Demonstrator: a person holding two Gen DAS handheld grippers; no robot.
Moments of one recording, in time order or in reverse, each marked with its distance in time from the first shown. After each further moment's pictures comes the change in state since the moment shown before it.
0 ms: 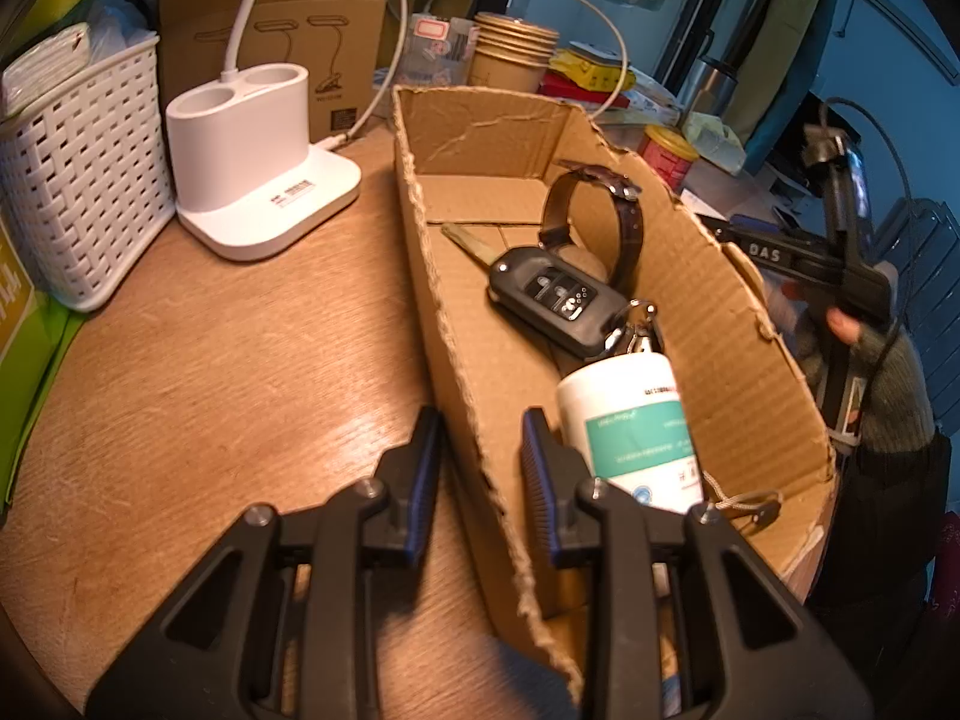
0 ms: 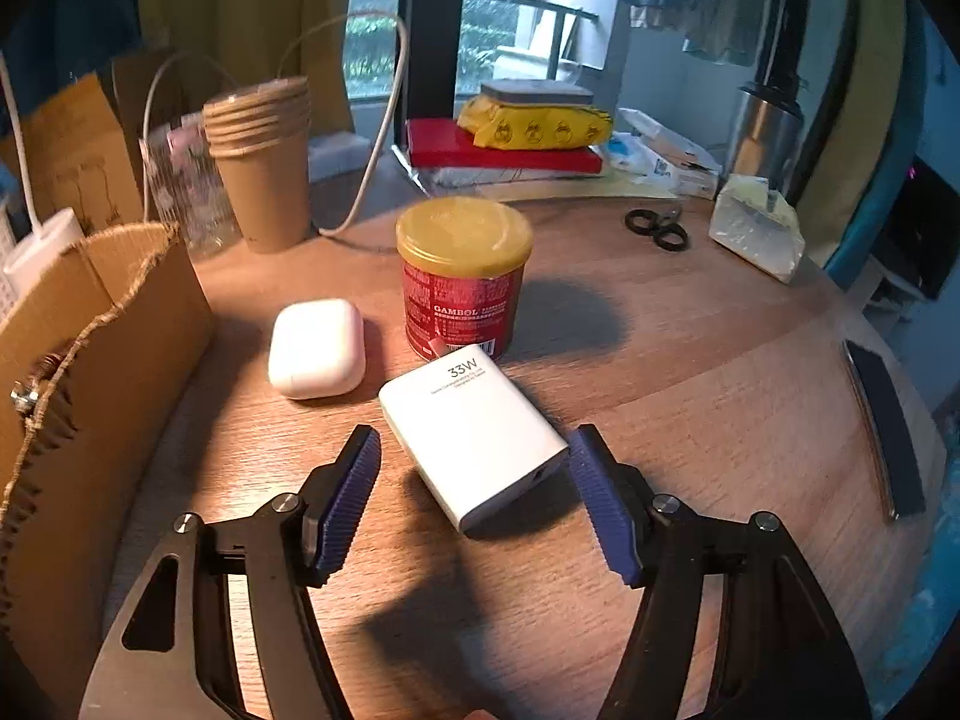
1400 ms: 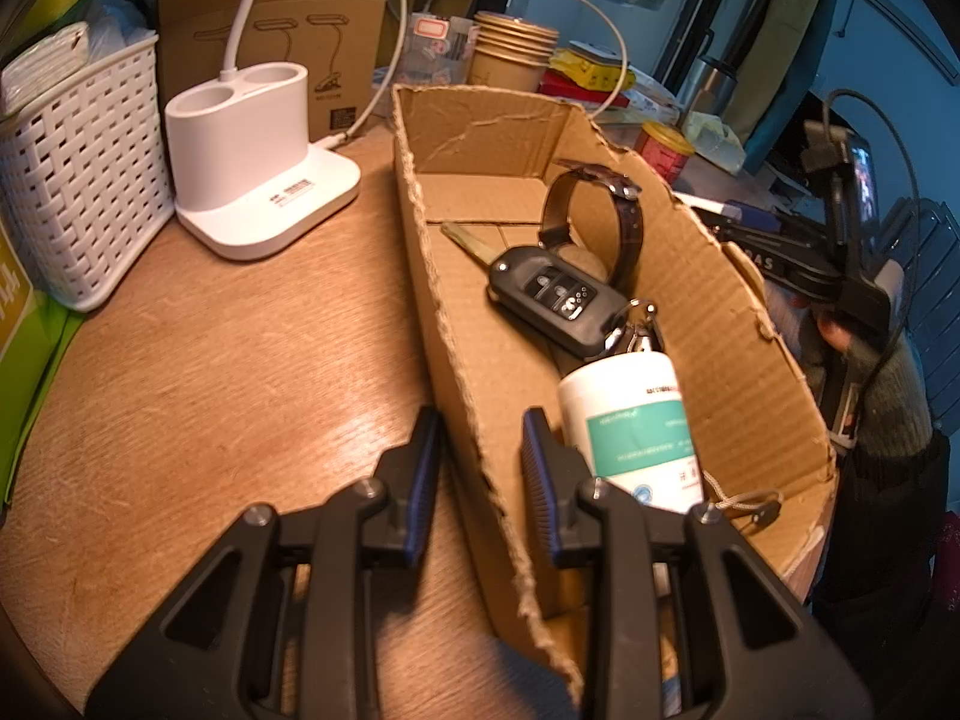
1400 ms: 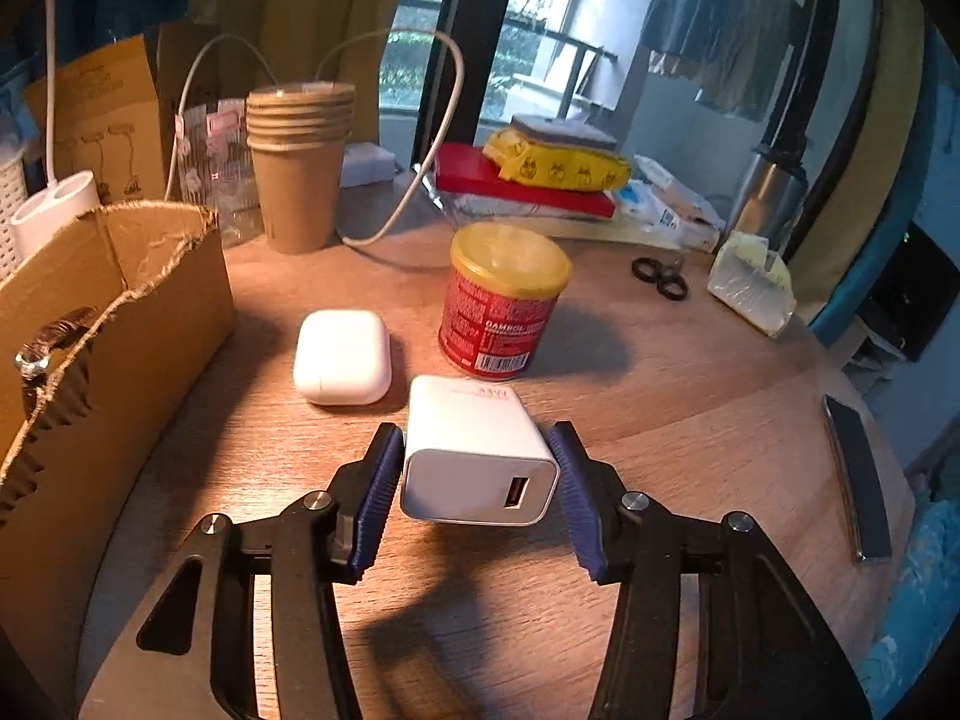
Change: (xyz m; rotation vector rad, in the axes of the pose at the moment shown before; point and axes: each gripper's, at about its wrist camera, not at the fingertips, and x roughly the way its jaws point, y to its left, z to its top) left arm 0.000 0.000 0.000 0.000 0.000 0.000; right arm -0.014 0.019 -0.003 -0.097 -0.077 -0.053
